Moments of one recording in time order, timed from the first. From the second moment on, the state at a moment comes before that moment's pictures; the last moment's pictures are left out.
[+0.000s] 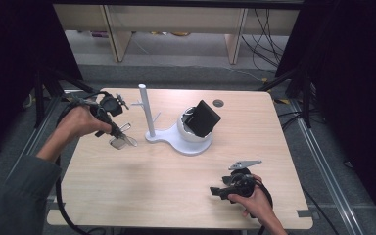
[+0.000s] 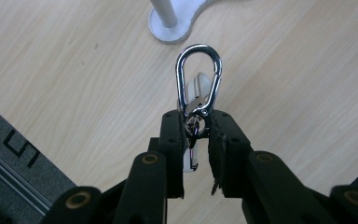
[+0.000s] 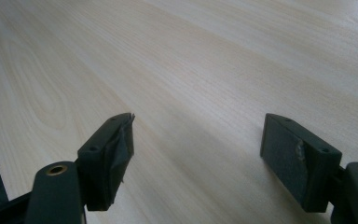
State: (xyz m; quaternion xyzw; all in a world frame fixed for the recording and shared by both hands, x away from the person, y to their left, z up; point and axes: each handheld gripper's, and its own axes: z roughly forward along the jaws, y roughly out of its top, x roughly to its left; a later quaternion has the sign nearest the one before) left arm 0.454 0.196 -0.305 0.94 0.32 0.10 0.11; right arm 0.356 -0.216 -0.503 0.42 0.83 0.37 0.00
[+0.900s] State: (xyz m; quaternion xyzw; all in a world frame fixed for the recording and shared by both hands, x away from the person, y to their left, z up) left arm 0.491 0.187 -0.275 0.92 0.36 0.13 0.12; right arm 0.357 -0.217 -0.501 0.42 0.82 0.38 0.00
